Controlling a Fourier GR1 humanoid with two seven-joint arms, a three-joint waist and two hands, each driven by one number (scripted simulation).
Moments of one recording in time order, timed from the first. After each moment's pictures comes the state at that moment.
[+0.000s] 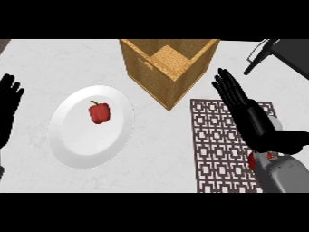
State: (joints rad) left arm -0.17 0.53 0.01 -1.29 0.40 0.15 -0.10; right arm -0.25 -0.33 0.32 -1.57 -0.35 -0.06 -0.12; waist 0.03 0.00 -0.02
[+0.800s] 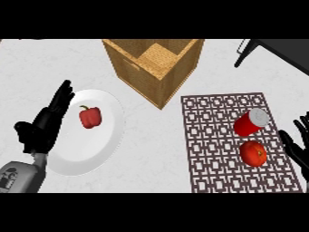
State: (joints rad) left arm -0.18 0.40 -0.22 -1.37 0.24 0.18 -0.10; right arm 0.03 -0.30 -0.17 -1.24 -0.61 -0.16 -0.42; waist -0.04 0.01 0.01
